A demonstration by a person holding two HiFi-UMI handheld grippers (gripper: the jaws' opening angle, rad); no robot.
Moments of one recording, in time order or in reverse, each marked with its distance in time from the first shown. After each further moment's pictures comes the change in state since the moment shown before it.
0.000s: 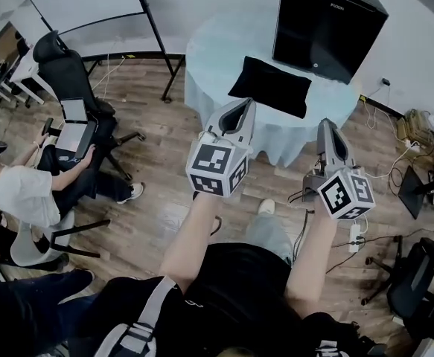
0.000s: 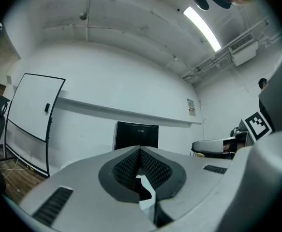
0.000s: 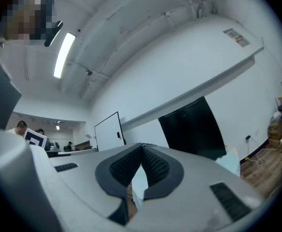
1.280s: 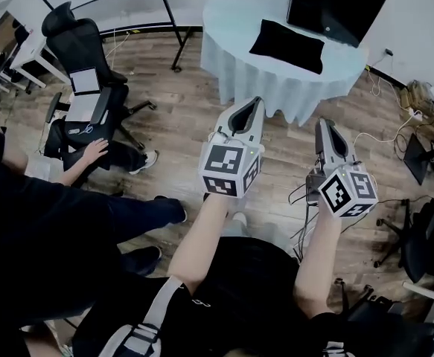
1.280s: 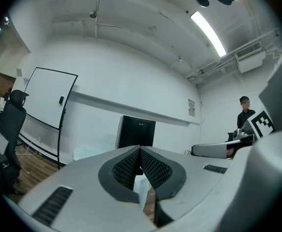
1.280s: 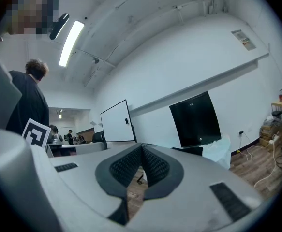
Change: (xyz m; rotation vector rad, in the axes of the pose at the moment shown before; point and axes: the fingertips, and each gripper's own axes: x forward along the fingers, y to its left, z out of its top) left arm -0.168 -0.014 -0.011 -0.090 0.086 0.022; right arm -0.109 0.139 -0.049 -0.040 0.151 -0.010
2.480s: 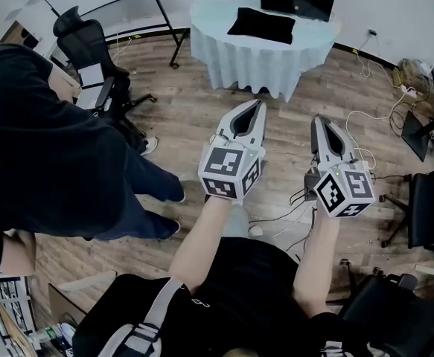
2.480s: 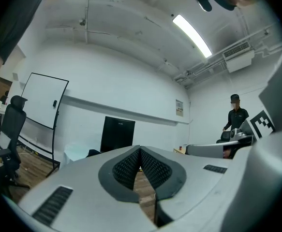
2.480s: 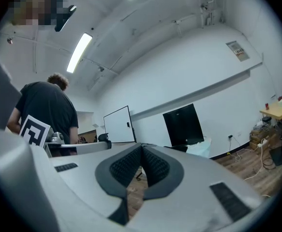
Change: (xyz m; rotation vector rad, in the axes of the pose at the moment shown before) left arm -0.127 -0.201 -0.023 0.034 -0.009 -0.054; right arm -0.230 -0.003 -0.001 -0.016 -0.048 -0.008
